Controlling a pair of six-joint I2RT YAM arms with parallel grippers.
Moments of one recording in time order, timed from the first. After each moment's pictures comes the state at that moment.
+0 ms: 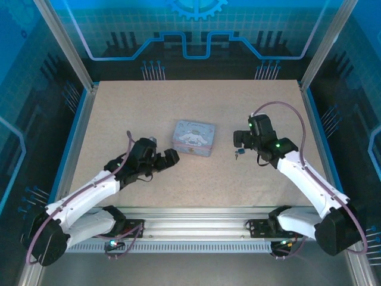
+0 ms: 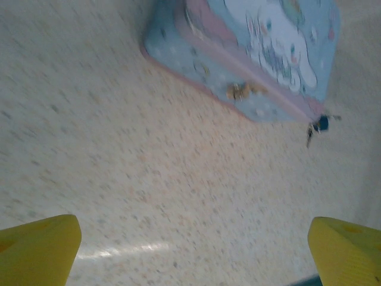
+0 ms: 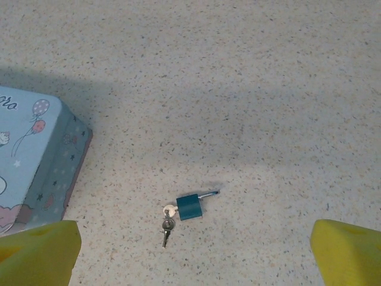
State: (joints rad) left arm -0.55 1.02 0.68 -0.47 0.05 -0.94; right arm 0.39 1.14 0.92 -0.61 0.30 0.33
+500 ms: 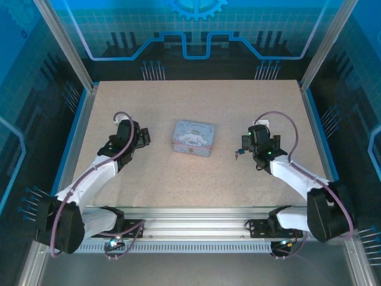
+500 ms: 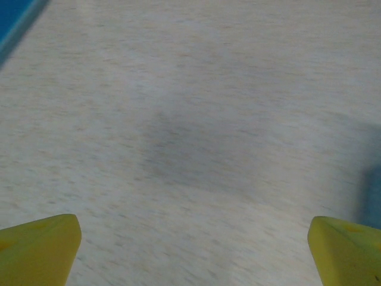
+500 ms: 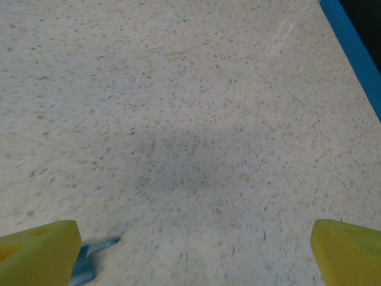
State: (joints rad) left arm -0.21 1.19 0.72 -0.27 -0.39 -0.38; right arm 0.31 1.29 0.64 -0.11 0.54 0.15
